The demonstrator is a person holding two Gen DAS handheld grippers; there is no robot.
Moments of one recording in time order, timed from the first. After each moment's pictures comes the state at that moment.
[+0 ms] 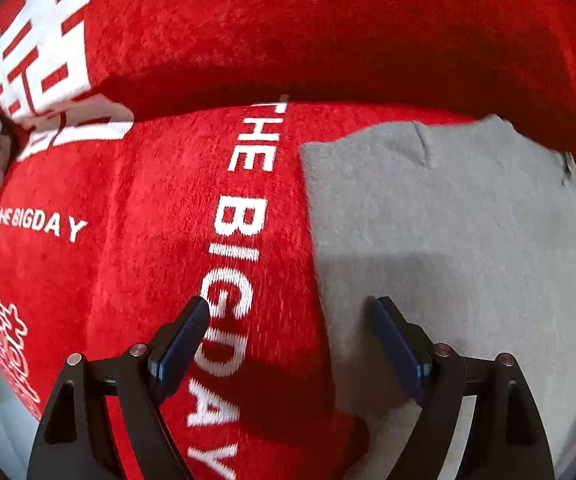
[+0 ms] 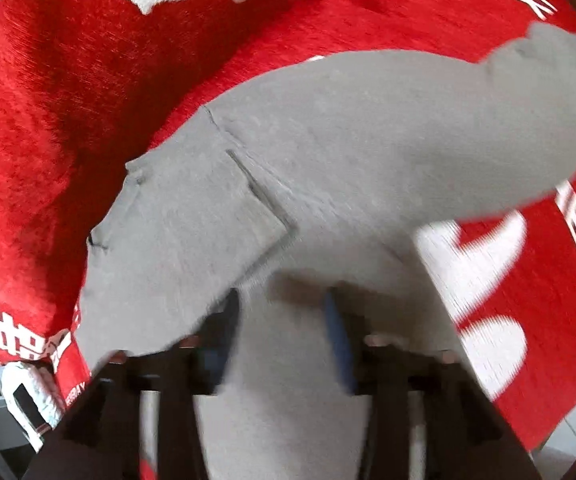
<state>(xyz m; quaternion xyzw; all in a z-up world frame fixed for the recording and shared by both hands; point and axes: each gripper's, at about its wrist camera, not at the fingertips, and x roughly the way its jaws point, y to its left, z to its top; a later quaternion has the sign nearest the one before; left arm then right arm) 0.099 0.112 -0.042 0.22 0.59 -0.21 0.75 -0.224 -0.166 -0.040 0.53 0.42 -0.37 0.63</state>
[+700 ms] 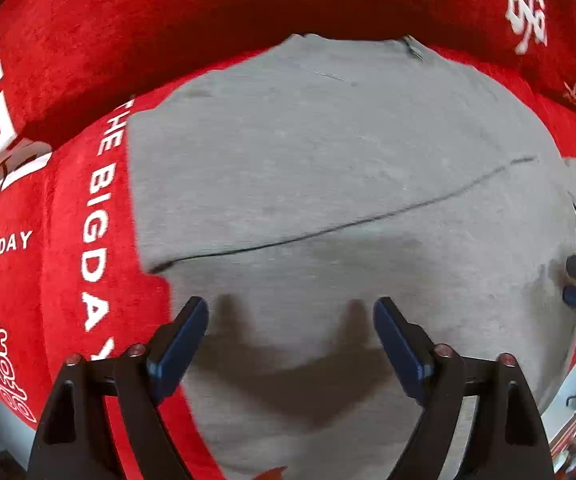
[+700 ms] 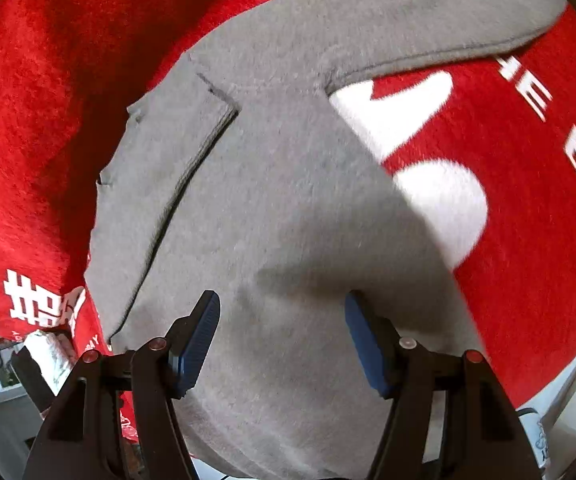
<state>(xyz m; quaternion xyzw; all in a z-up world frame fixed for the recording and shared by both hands) -0.037 0.073 -0.018 0.29 0.58 -0.34 0.68 -0.271 -0.120 -0.049 0.58 0.43 -0.32 0.61</state>
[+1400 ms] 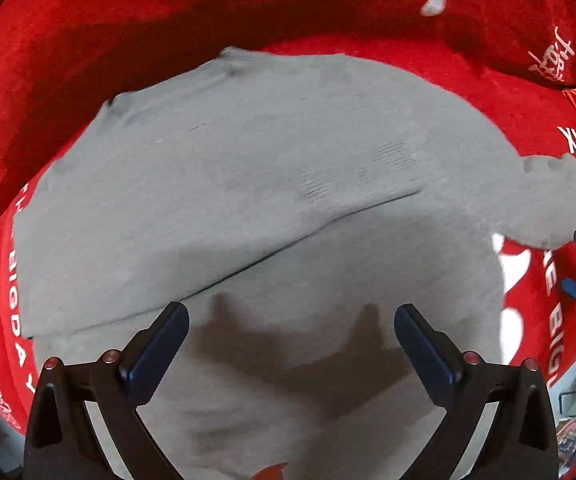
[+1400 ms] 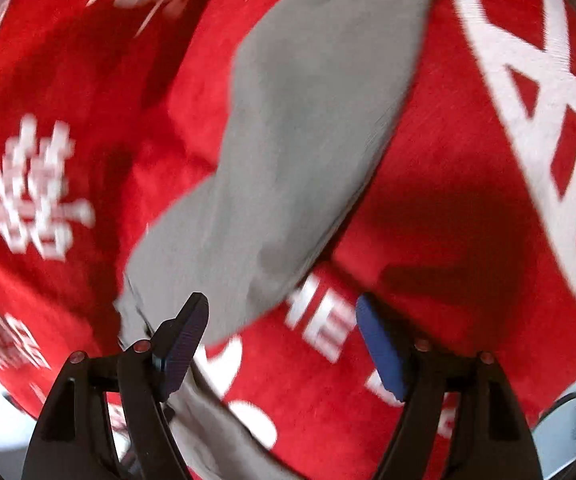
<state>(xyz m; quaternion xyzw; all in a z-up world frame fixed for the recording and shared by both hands) -0.136 -0.100 -0.025 0.31 0.58 -0.36 0.66 -0.451 -0.276 -0.068 0.69 0.26 -0.38 0.56</state>
